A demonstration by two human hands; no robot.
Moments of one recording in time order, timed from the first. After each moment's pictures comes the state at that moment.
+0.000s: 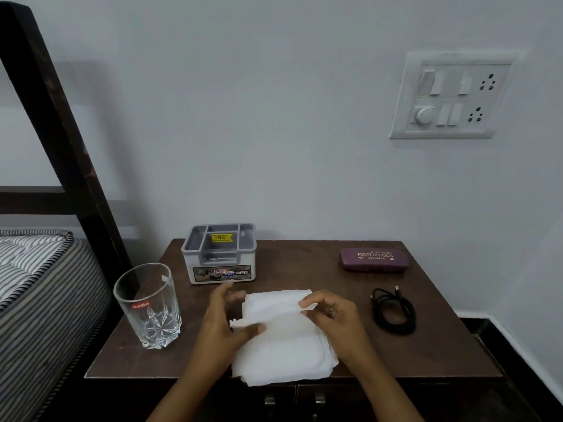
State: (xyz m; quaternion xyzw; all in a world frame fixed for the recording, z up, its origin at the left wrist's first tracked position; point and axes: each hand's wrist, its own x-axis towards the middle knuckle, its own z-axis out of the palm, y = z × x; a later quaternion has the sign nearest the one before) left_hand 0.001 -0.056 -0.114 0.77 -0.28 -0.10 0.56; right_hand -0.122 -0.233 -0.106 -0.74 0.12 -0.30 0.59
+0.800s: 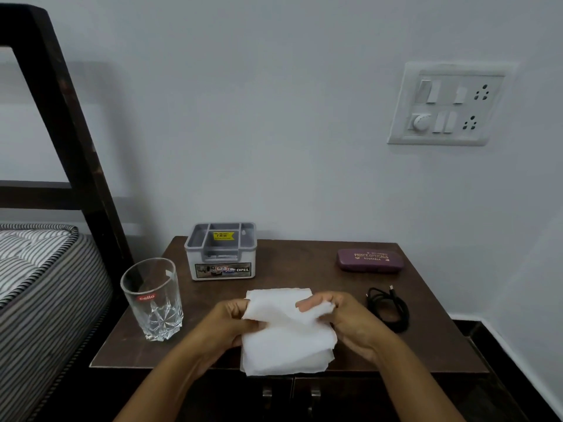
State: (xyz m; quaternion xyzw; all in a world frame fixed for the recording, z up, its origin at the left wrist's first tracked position) left_hand -0.005 -0.055 -0.077 0.62 -0.20 -0.42 0.63; right_hand -0.140 -0.237 -0.059 -0.65 0.20 -0.04 0.73
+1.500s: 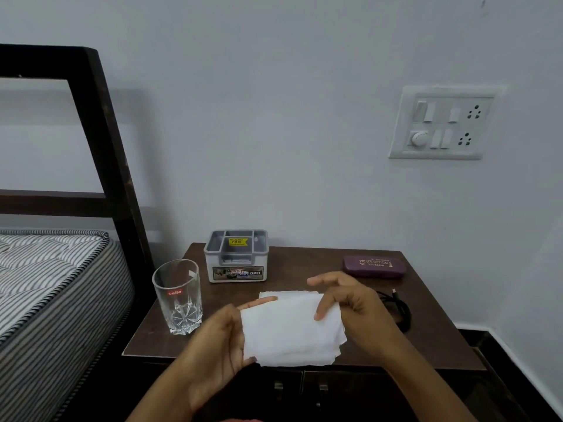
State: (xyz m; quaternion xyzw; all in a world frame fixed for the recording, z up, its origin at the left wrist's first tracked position) left_hand -0.063 -0.006 -0.021 0.45 -0.14 -0.49 0.74; right_hand -0.174 -0.199 -0.016 -0.83 0.07 -0.23 0.51
